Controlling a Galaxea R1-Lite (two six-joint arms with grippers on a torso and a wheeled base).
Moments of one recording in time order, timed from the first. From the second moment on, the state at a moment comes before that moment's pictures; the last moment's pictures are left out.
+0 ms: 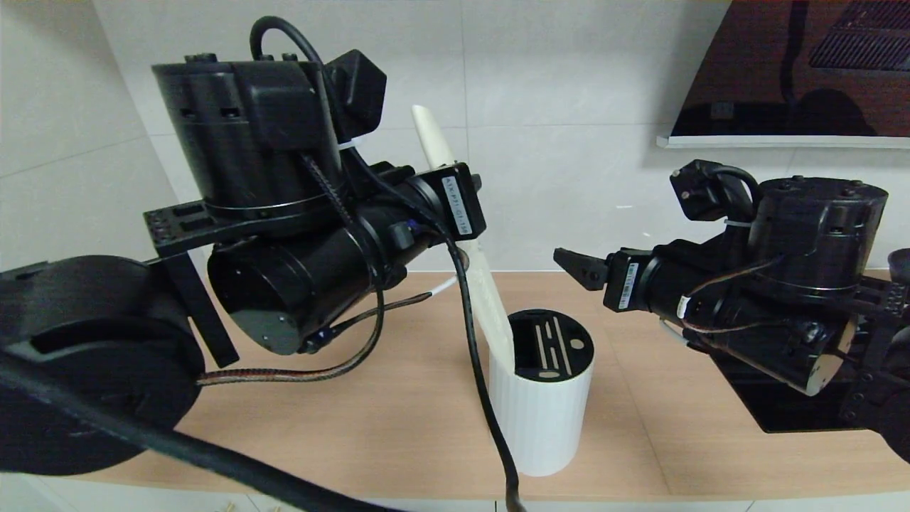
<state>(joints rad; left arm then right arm) -0.80 1.68 -1.13 -0.54 0.36 -0.31 0.68 1.64 -0.85 -0.71 -0.21 0.24</state>
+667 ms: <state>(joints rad) -0.93 1.92 -1.14 -1.06 0.73 0.03 0.65 1.66 -0.83 -0.71 -0.21 0.24</state>
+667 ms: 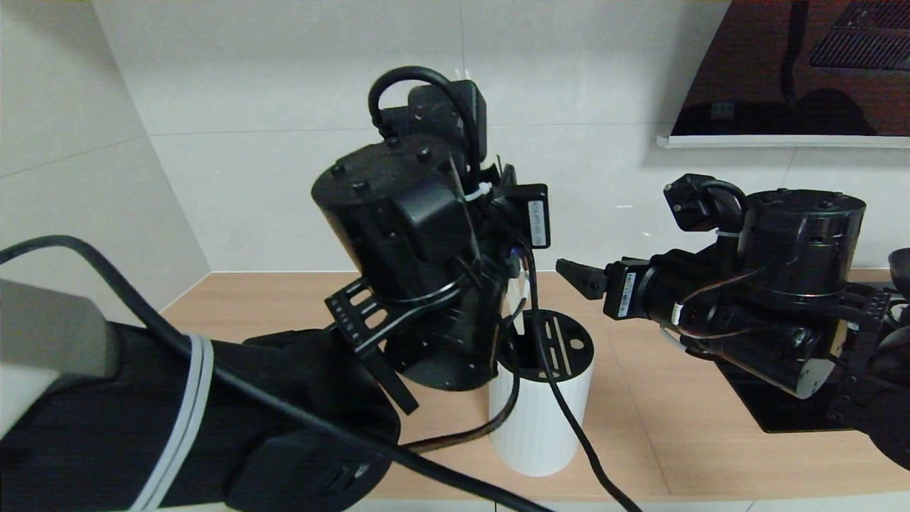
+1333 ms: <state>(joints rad) -0.96 1.98 -1.12 -1.06 0.73 0.02 0.65 1.67 -0.83 -0.71 -0.21 0.24</state>
